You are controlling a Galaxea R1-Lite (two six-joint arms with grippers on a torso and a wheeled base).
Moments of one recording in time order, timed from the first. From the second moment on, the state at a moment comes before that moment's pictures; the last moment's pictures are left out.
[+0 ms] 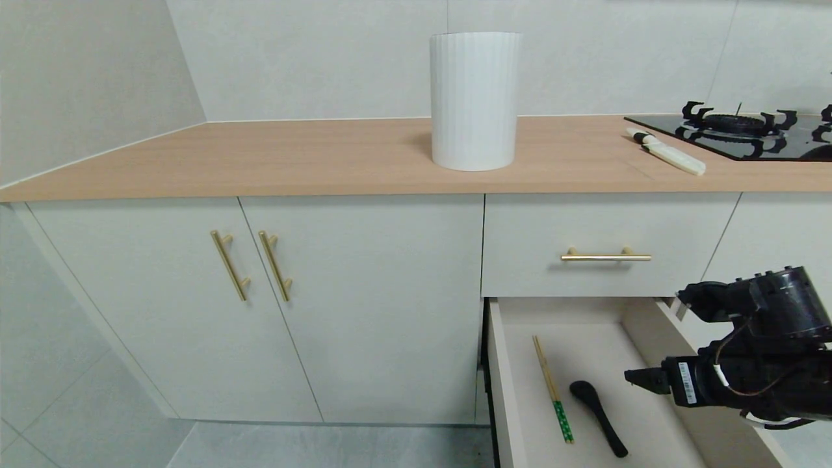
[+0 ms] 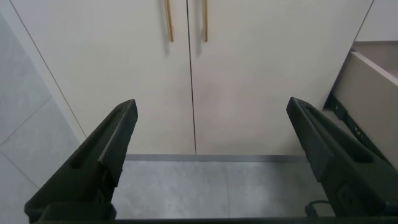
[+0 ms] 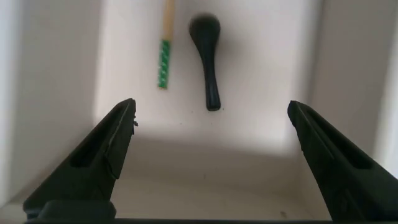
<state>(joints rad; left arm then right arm) 0.00 0.00 0.00 0.00 0.01 0.01 0.28 1.56 -0.57 -0.19 -0.06 0.17</state>
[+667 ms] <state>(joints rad) 0.00 0.00 0.00 0.00 0.01 0.01 0.30 1.48 -0.56 -0.18 -0.06 0.14</state>
